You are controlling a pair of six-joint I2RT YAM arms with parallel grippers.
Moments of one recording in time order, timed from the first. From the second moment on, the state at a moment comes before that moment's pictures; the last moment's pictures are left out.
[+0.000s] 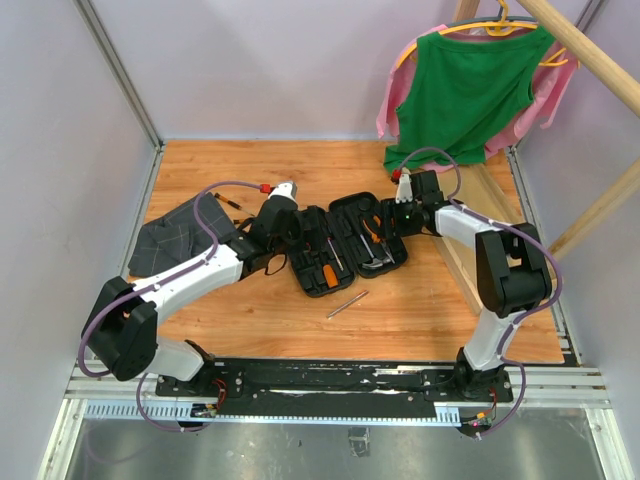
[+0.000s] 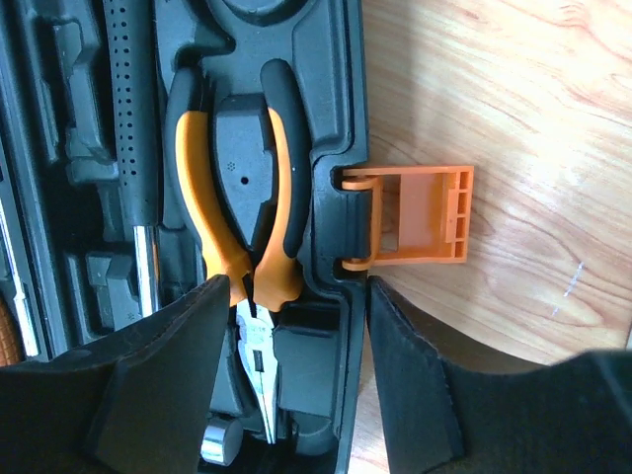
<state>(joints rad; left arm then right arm) -0.67 1.39 0.92 -0.16 -0.18 -0.63 0.25 1.80 1.11 -0.23 -0.31 0.07</state>
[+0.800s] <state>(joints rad) -0.66 1.39 0.92 -0.17 -0.19 -0.63 0.40 1.71 0.98 -0.19 -0.25 0.05</state>
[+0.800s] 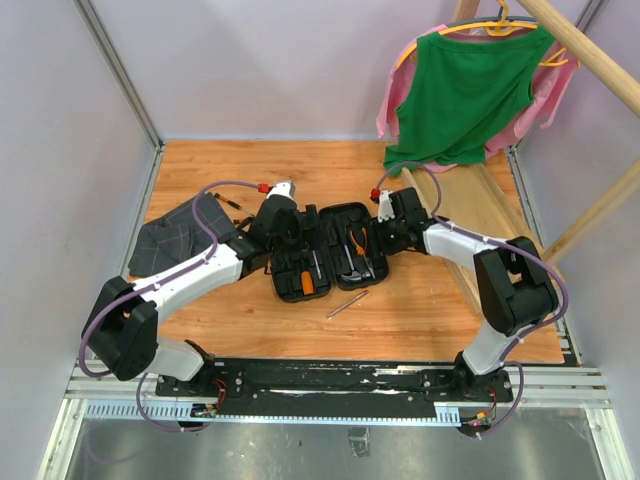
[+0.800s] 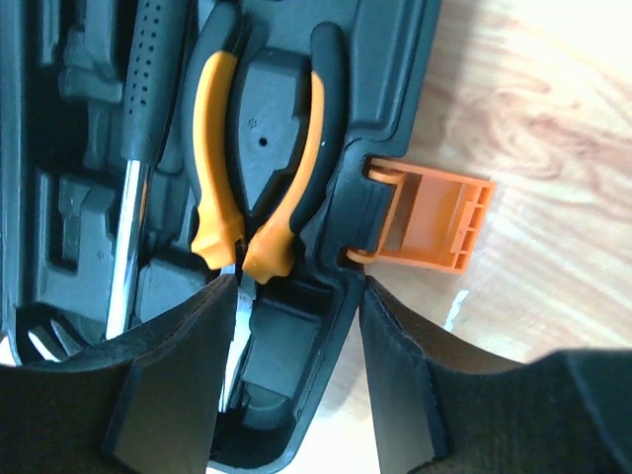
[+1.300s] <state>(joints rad) -0.65 1.59 1.11 -0.17 -0.20 -0.60 0.42 1.37 0.94 -0.25 -0.08 0.11</state>
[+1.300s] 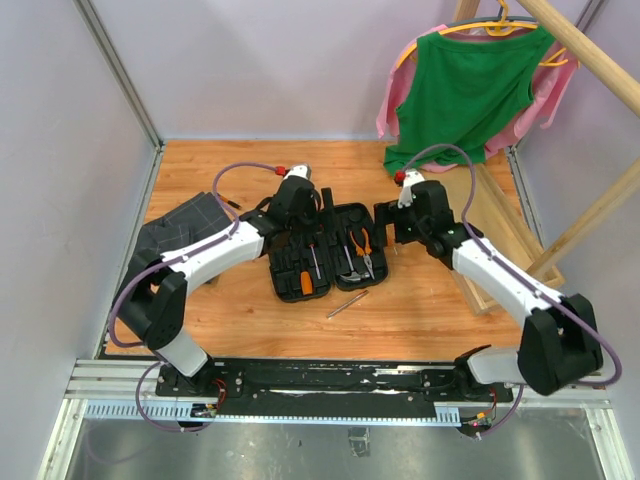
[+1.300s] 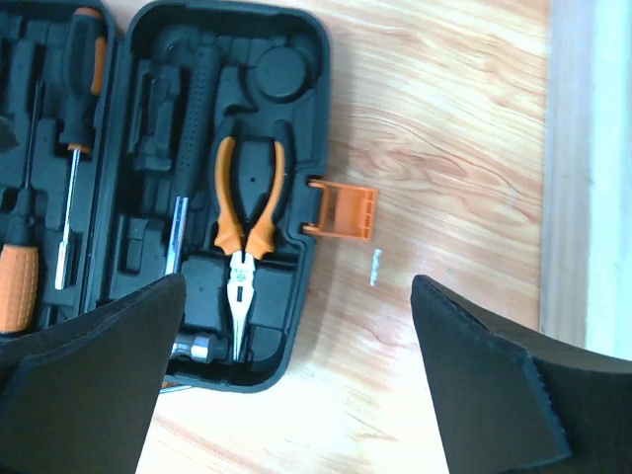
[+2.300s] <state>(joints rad) -0.65 1.90 1.36 -0.18 -0.14 -0.62 0.51 1.21 0.75 -0.19 -0.07 0.31</state>
